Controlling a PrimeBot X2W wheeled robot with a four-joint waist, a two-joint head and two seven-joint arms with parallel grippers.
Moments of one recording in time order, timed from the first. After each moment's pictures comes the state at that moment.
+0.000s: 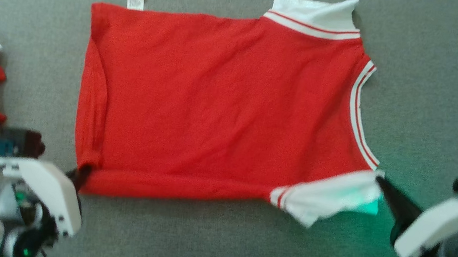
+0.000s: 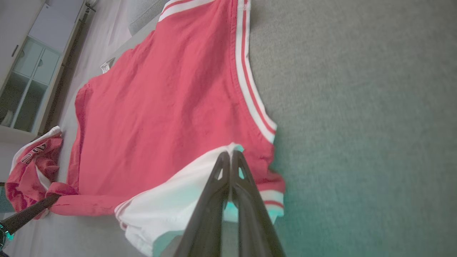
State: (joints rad) left arm 0.00 0.28 -0.11 -0.07 -0.52 0.07 0.62; right arm -0.01 -0.07 -0.09 -0.12 0.62 0.13 0.75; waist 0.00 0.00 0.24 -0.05
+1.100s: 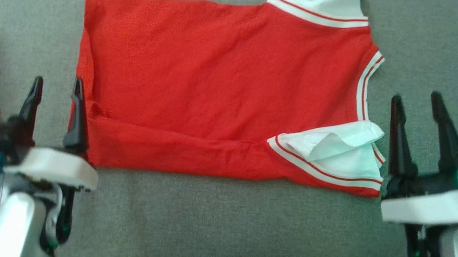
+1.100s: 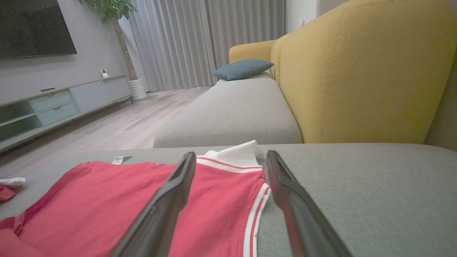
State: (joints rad) left arm -0.16 0.16 -0.12 0.10 -0.25 0.16 -0.18; right arm -0.20 -0.20 0.14 0.05 0.31 0.13 -0.16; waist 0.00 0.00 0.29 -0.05
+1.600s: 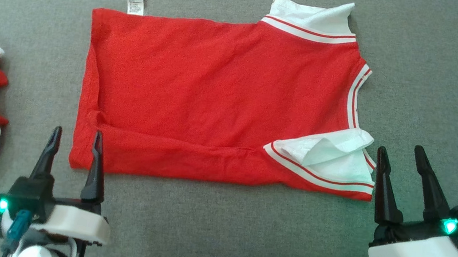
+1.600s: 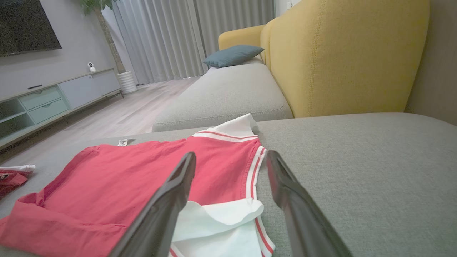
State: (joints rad) left arm 0.05 0.17 -0.20 -0.02 -0.14 0.22 -0.22; right arm 0.01 -0.13 0.10 -0.02 0.25 0.13 -0.15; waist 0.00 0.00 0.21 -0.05
